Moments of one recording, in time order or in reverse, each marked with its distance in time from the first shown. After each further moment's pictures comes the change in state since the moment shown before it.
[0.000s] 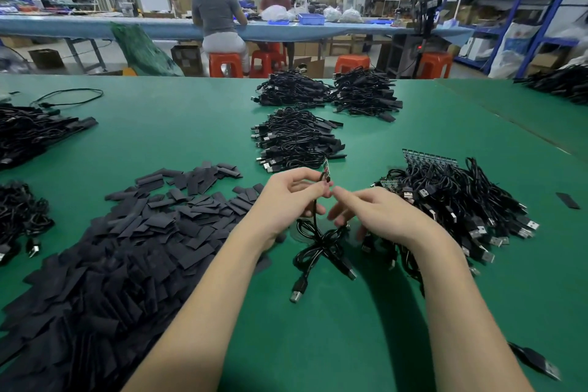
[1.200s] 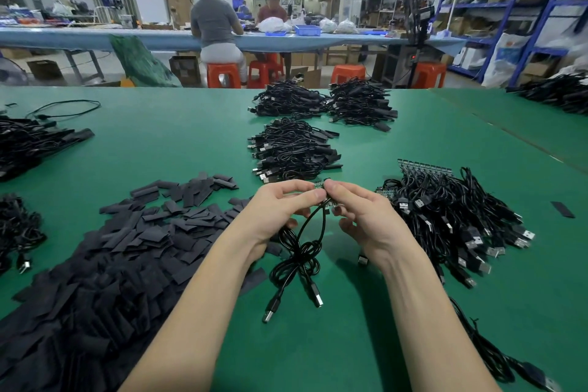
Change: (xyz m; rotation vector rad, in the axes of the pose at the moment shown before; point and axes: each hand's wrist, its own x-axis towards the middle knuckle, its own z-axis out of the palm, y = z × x) left_hand 0.003 0.002 -0.011 -0.040 -0.018 -0.080; right_hand 0.008 -0.008 0.023 0.968 0.154 0.026
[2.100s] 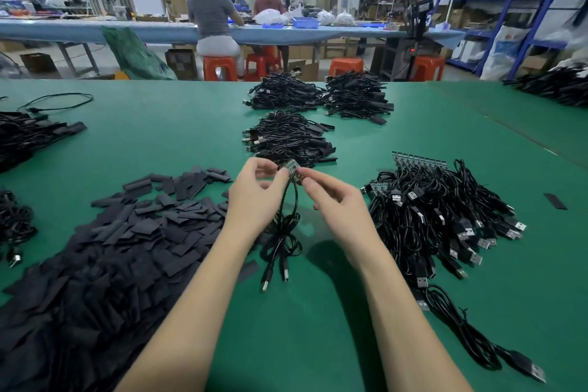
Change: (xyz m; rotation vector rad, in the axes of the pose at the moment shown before) left_hand 0.014 -0.014 -0.004 0.317 0.490 0.202; right_hand 0.007 0.023 0.014 -0.322 0.025 -0.300
